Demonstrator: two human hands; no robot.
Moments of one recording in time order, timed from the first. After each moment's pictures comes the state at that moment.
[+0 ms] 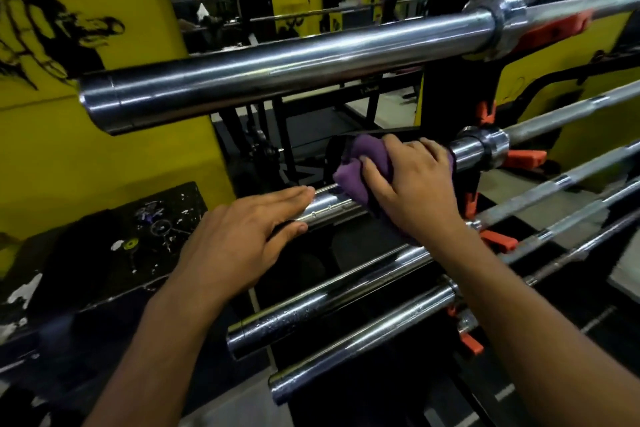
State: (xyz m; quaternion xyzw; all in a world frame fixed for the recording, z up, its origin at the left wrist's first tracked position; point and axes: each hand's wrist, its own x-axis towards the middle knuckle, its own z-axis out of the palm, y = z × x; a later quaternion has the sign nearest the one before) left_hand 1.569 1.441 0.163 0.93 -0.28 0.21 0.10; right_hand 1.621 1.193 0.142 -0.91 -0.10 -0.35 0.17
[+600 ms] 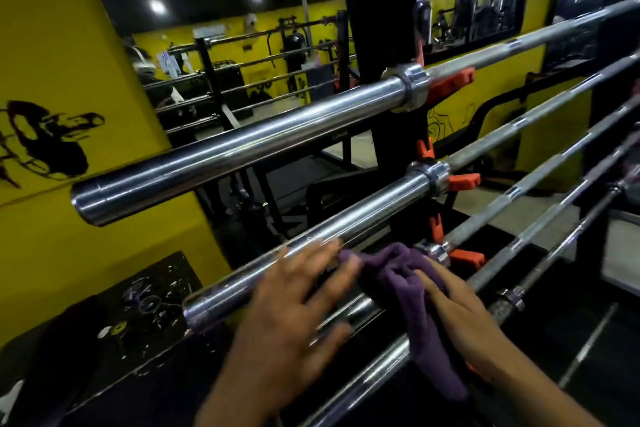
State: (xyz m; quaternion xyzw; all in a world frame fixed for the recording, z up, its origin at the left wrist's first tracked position) left_hand 1.532 1.390 0.135 0.85 -0.43 0.28 0.11; right_hand 1.512 1.138 0.071 -0.73 -0.10 -0.15 0.66
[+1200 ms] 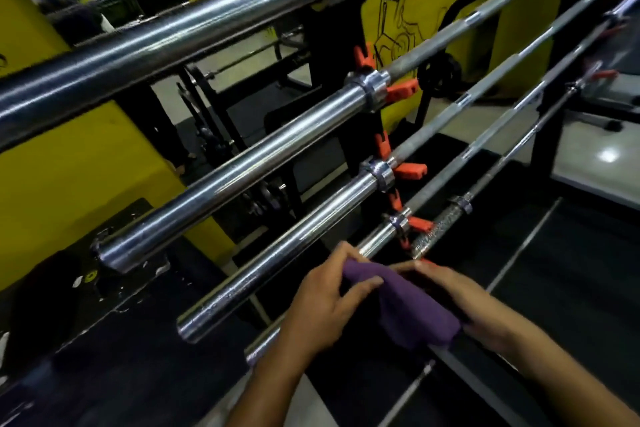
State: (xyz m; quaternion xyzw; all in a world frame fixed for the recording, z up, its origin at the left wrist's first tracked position) left_hand 1.486 1.292 0.045 0.83 -0.33 -0.06 0.43; right_hand 1.423 1.079 0.007 -0.61 0.09 0.12 0.78
